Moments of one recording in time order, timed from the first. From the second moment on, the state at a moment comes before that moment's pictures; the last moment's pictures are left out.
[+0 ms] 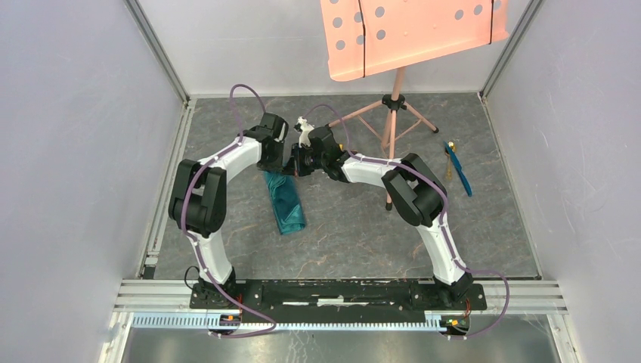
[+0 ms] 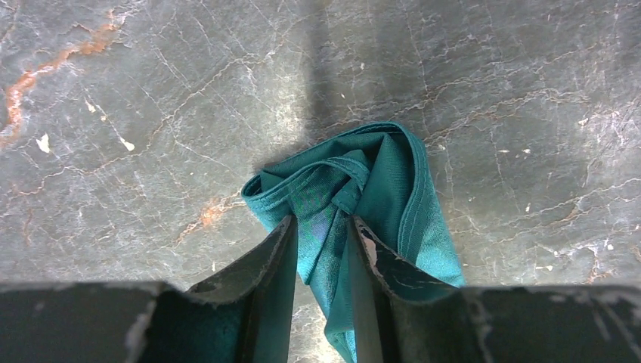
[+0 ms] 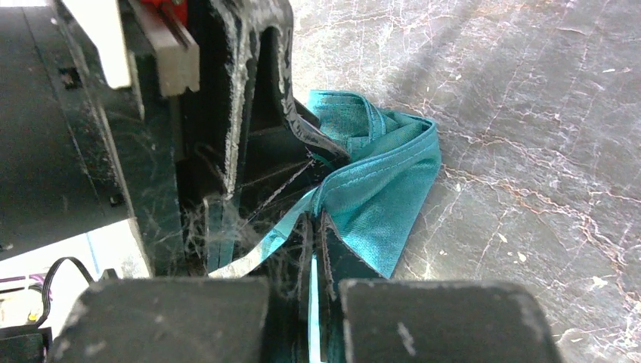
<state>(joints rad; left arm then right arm) -0.31 1.87 1.31 -0.55 -0.16 -0.17 0.74 2.24 1.54 0.20 -0.39 0.55</state>
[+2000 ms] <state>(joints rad) -0.33 1.85 1.25 -0.57 -0.26 -0.14 0.77 2.41 1.75 0.14 -0.41 0.60</state>
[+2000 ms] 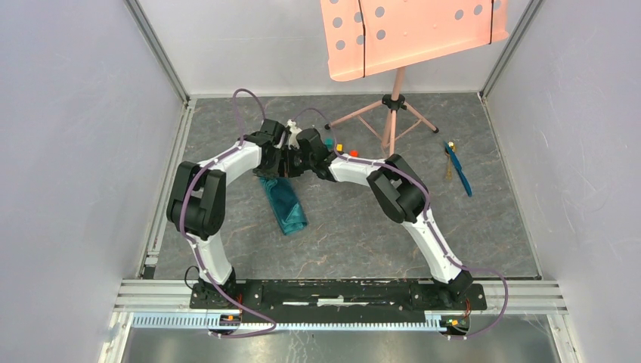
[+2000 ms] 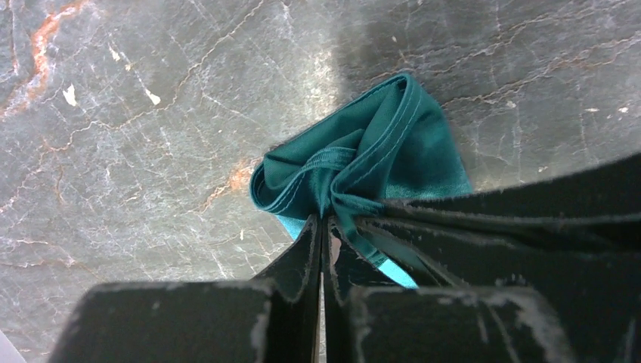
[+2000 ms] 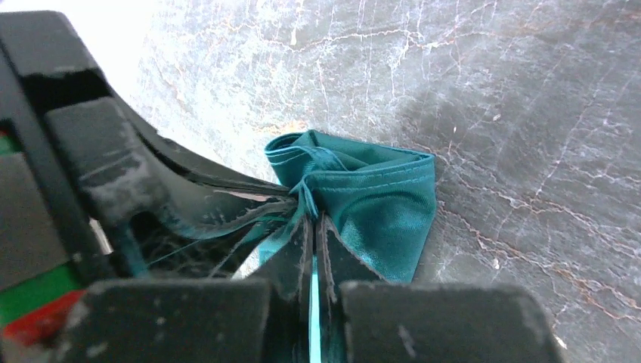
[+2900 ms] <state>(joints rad) -0.31 1.80 1.23 -0.58 -0.20 -0.14 0.81 2.47 1.66 0.40 -0.51 0.70</state>
